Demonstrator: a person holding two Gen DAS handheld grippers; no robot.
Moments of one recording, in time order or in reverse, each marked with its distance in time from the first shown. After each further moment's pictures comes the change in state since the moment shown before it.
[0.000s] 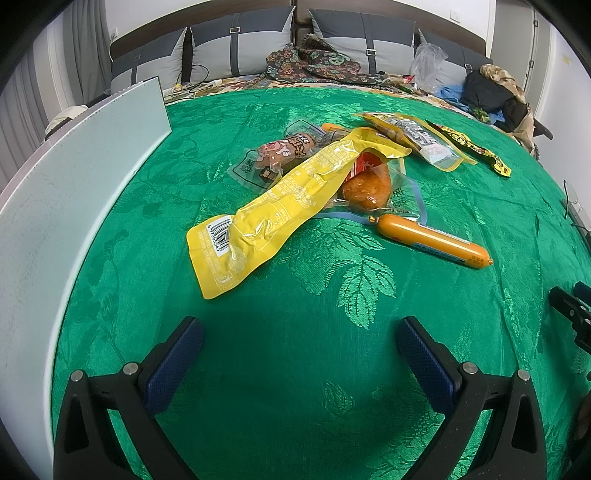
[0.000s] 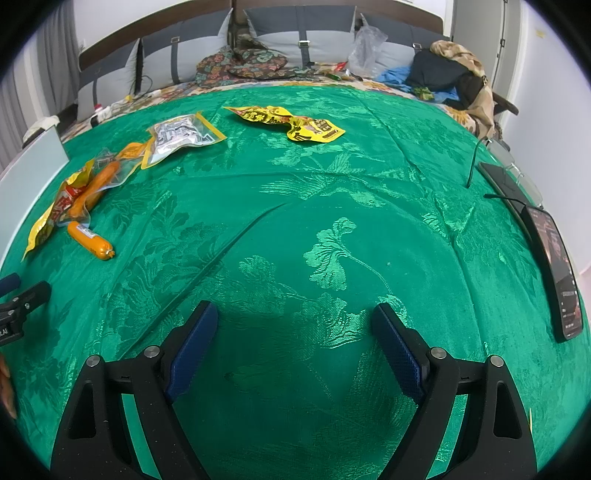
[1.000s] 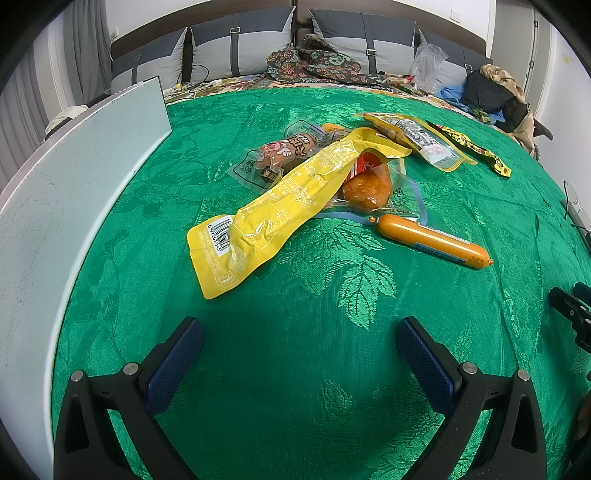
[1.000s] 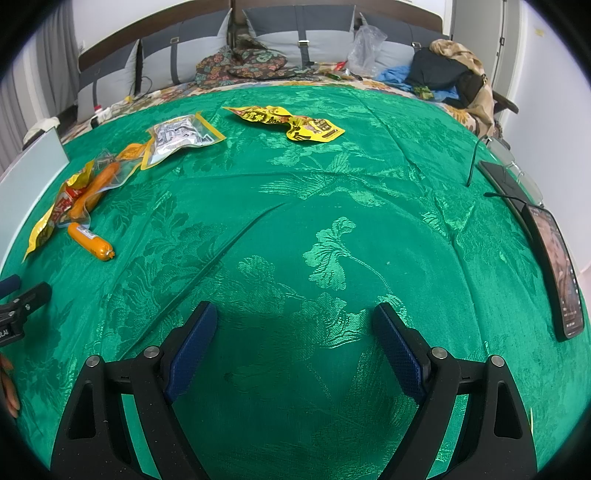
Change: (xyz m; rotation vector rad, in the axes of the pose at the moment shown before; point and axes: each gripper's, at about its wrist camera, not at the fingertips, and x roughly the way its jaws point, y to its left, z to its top) left arm 0.000 0.000 0.000 0.000 0.000 0.000; right arm 0.000 0.000 0.001 0.003 0.001 0.002
